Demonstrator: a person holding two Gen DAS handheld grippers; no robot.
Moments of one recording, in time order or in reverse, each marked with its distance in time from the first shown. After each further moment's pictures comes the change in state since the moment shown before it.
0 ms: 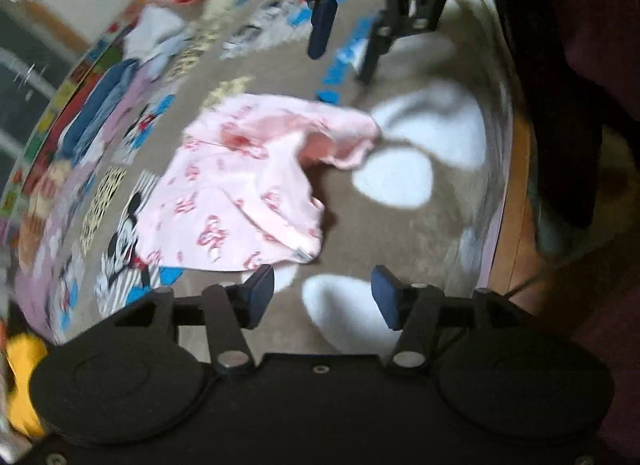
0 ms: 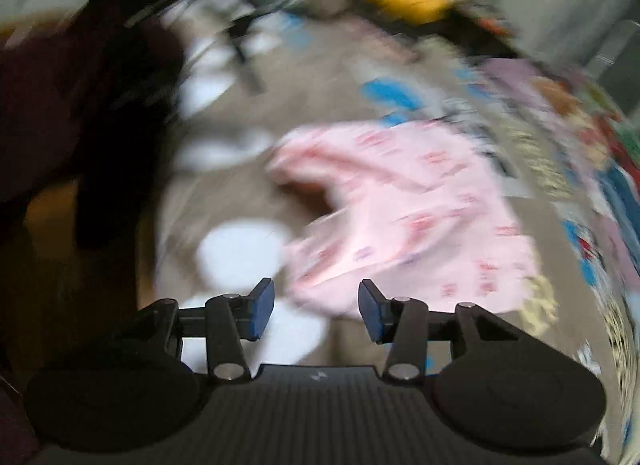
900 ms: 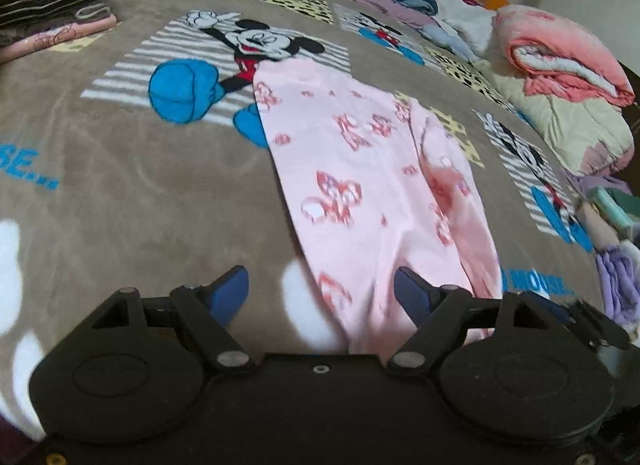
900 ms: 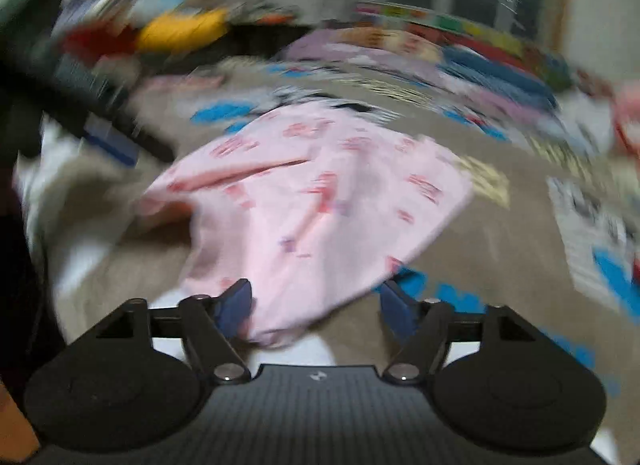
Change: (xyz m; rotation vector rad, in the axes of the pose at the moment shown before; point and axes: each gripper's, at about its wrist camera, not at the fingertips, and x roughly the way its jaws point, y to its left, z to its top) left arm 0.104 0.104 -0.037 -1.274 -0.009 0.033; right arm 0.048 0.000 -0.066 0.695 -0.170 -0.280
